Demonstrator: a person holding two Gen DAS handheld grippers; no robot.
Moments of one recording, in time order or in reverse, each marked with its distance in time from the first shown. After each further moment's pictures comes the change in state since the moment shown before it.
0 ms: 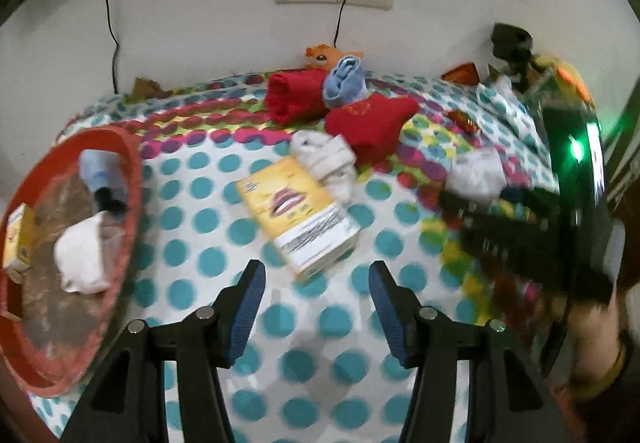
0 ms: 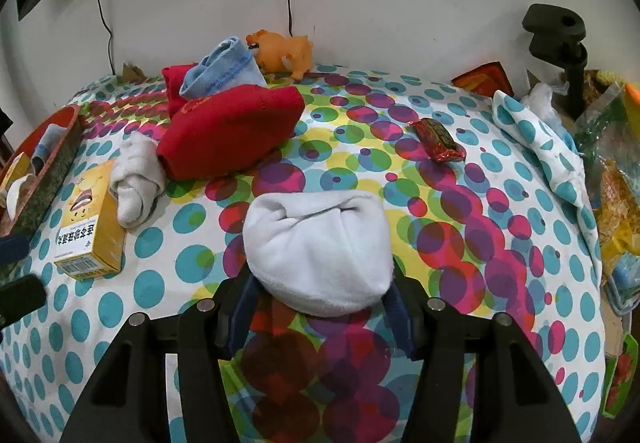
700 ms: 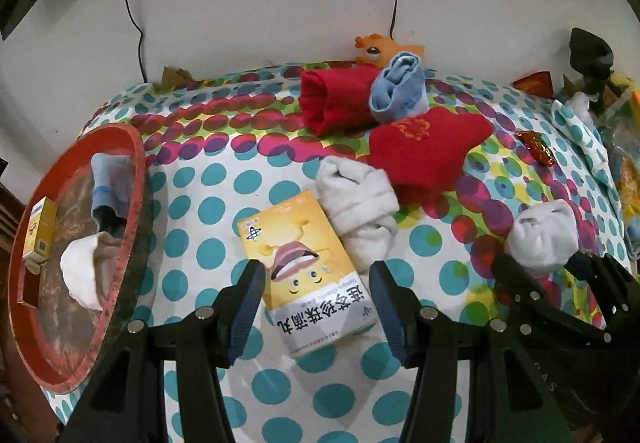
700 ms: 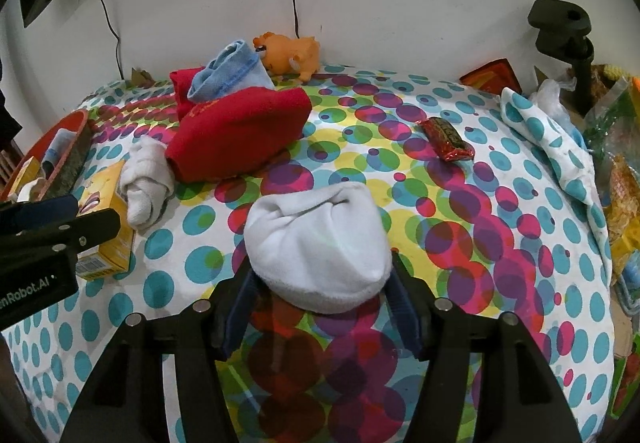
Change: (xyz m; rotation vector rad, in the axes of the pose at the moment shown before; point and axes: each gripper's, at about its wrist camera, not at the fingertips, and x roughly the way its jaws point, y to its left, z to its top) left arm 0.048 -0.011 0.034 -0.097 0.050 0.229; right arm -0.001 -0.001 -0.001 0.010 -0.004 0.047
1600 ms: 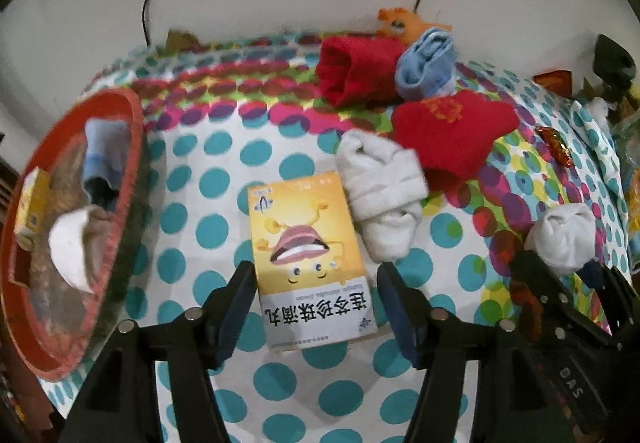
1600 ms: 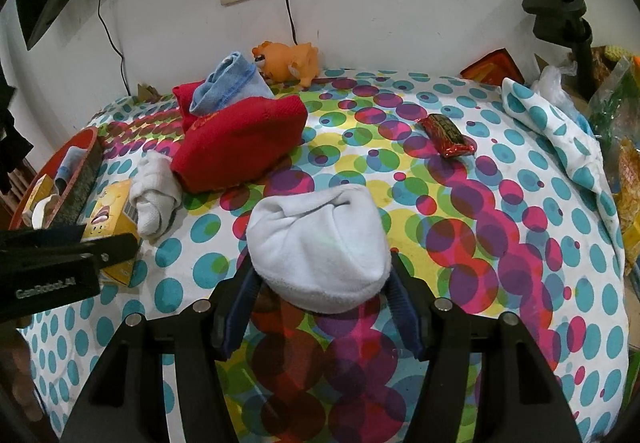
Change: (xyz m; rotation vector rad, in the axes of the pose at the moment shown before) left arm 0.021 0.013 0.003 -0.065 0.120 -0.007; right arm -0.003 -0.009 0.000 0.048 -0.014 0.063
